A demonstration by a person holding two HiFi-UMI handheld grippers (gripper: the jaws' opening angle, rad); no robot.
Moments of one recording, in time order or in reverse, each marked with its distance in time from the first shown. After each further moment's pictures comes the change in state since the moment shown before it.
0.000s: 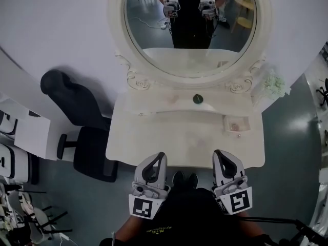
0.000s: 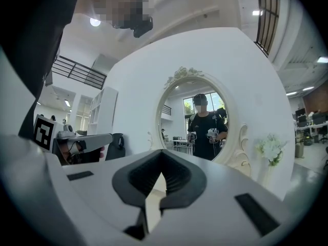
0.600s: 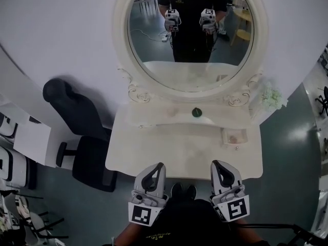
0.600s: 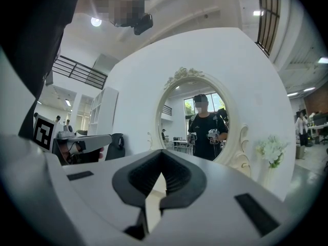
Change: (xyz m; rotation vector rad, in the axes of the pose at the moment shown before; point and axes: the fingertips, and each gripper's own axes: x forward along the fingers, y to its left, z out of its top) left arm 0.000 0.001 -0.001 -0.004 0.008 0.005; right arm 0.001 -0.003 -0.001 -0.008 0.029 -0.001
